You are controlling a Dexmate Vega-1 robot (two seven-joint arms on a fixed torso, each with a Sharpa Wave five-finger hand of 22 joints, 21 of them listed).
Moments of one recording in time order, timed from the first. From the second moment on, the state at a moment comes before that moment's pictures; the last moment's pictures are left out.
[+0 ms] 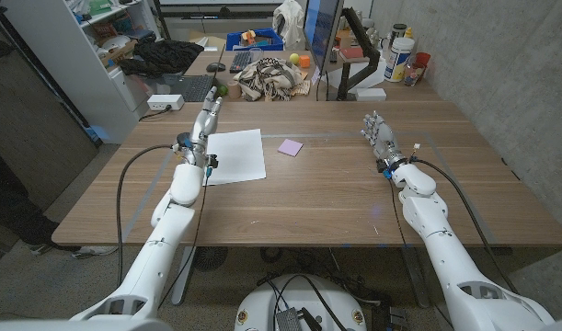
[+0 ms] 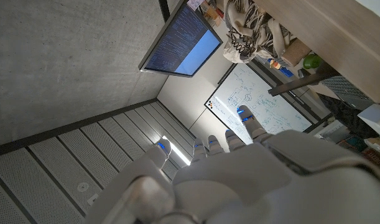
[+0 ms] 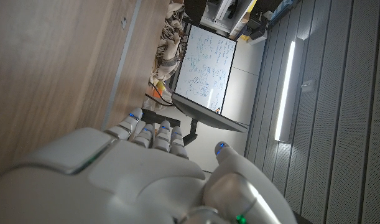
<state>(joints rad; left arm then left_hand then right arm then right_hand) 0.93 0.21 -0.02 -1.36 0.35 -0.47 0.18 0.08 0.10 0.55 0.17 0.22 -0.13 -0.12 0.22 0.19 -0.14 -0.12 0.21 0.18 -0.17 -0.03 0.23 0.19 -0.18 0.08 0.75 0.19 -0.87 -0.14 0.03 -1.28 0.24 0.15 0.27 0.03 0.07 0.32 0.15 0.21 0.03 -0.02 0.18 0.17 0.05 -0.03 0.20 0.17 -0.08 -0.03 0.18 0.17 -0.04 -0.04 0.35 0.19</state>
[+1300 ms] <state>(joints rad) 0.95 0.29 0.08 -1.46 0.76 -0.31 0.59 0.14 0.13 0.60 0.14 0.21 -0.06 -0.21 0.22 0.19 -0.11 -0.15 0.20 0.18 -0.17 -0.03 0.19 0.18 -0.17 0.06 0.76 0.22 -0.85 -0.13 0.04 -1.25 0.22 0.16 0.27 0.03 0.07 0.32 0.15 0.21 0.04 -0.02 0.18 0.17 0.06 -0.02 0.20 0.17 -0.08 -0.03 0.18 0.17 -0.04 -0.04 0.35 0.19</state>
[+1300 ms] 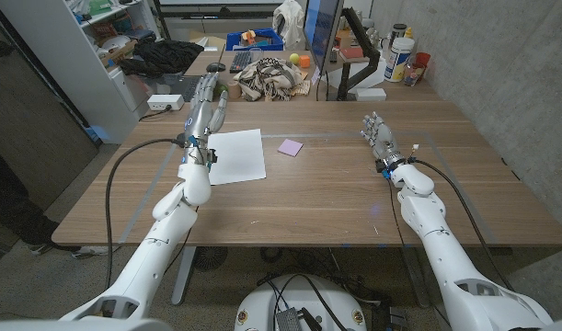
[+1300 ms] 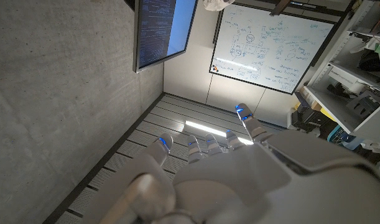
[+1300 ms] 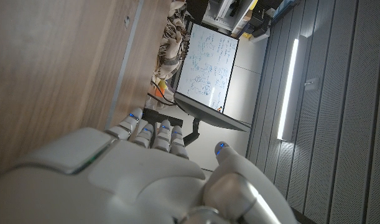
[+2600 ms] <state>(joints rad) 0.99 0.38 0.12 -1.65 0.84 0.01 0.41 0.17 0.13 0.63 0.14 0.19 -0.04 -0.22 0.20 0.19 -0.12 -0.16 0.20 0.18 -0.17 -0.03 0.19 0.18 -0.18 0.17 0.72 0.20 -0.85 -0.13 0.04 -1.24 0.21 0.16 0.28 0.03 0.07 0.31 0.16 0.21 0.04 -0.02 0.18 0.17 0.06 -0.03 0.20 0.17 -0.08 -0.04 0.18 0.17 -0.03 -0.03 0.34 0.19</state>
